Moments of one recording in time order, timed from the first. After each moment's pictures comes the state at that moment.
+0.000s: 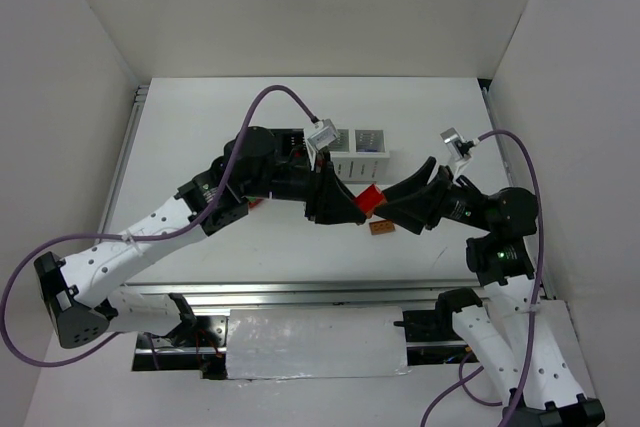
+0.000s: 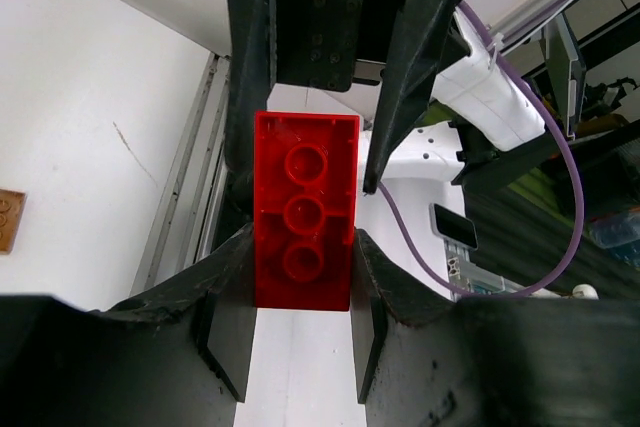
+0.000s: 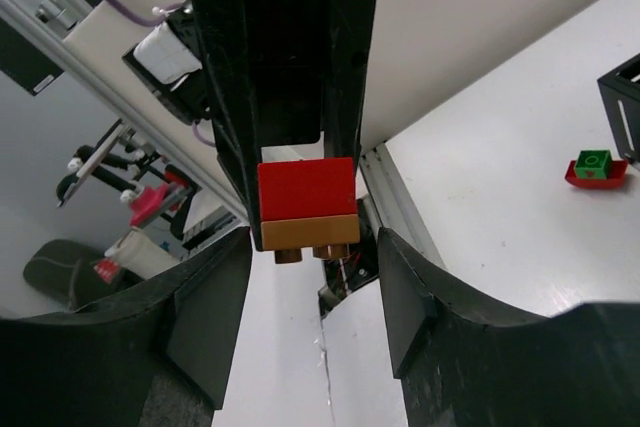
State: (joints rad) left arm -0.89 1.26 1.29 -0.15 0.66 -0.55; right arm 0.17 0.61 0.72 0.27 -1.08 0.95
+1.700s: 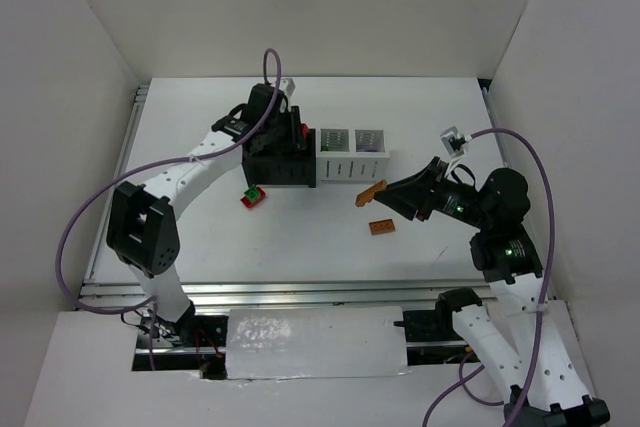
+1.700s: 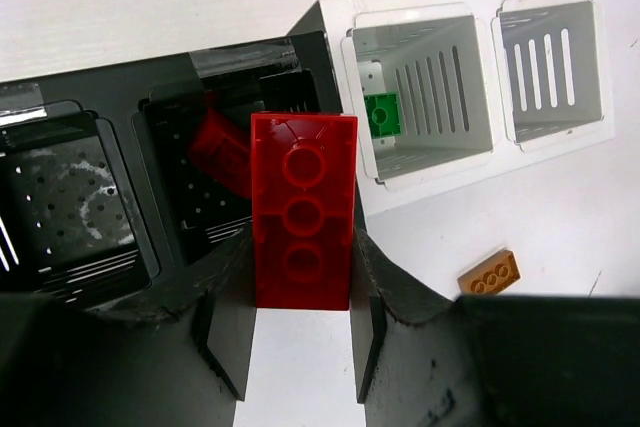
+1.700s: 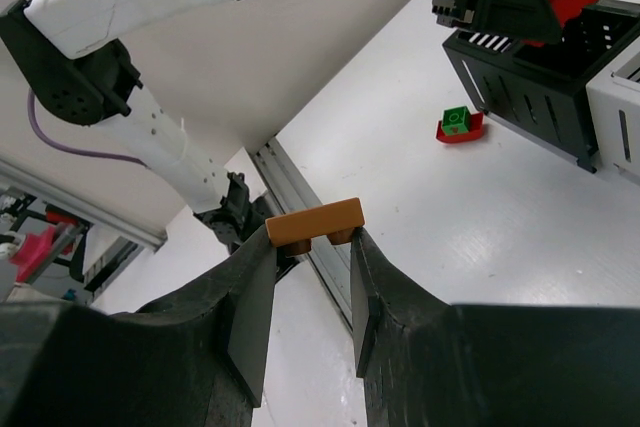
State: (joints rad) left arm -0.48 1.75 1.51 -0.45 0.05 -0.45; right arm 0.18 0.63 0.82 -0.19 -0.87 0.60
